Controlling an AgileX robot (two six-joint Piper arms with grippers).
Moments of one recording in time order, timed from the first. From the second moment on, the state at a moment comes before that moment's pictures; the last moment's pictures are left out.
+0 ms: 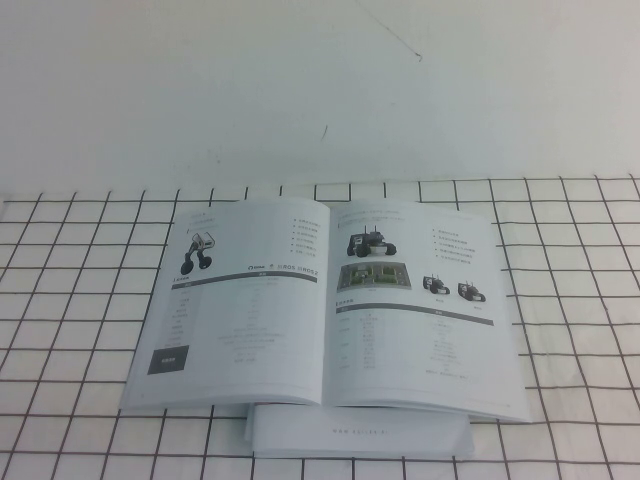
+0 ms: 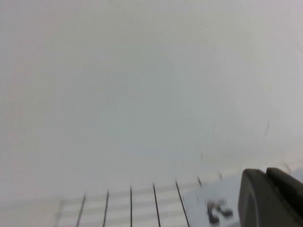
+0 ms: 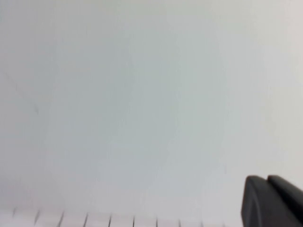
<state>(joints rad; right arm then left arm) -0.07 -0.01 0.03 0.01 -0.04 -0.13 -0.12 -0.01 0.03 -0.01 -0.05 0.02</state>
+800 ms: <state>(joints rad) -0.07 -0.01 -0.07 -0.11 -0.49 -0.04 -0.12 -0.01 -0.05 -0.03 -0.18 -0.11</state>
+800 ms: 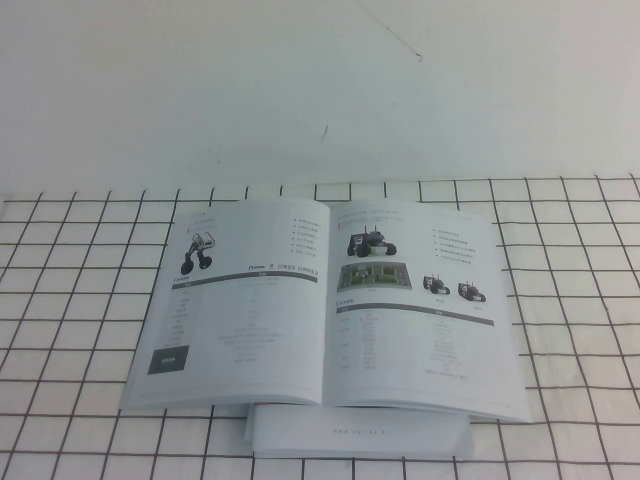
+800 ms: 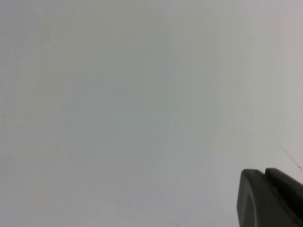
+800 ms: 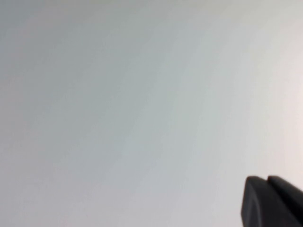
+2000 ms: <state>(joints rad) -0.07 0.41 -0.26 0.10 0.42 -0.11 -0.12 0.81 -0.54 -0.44 0.40 0.04</state>
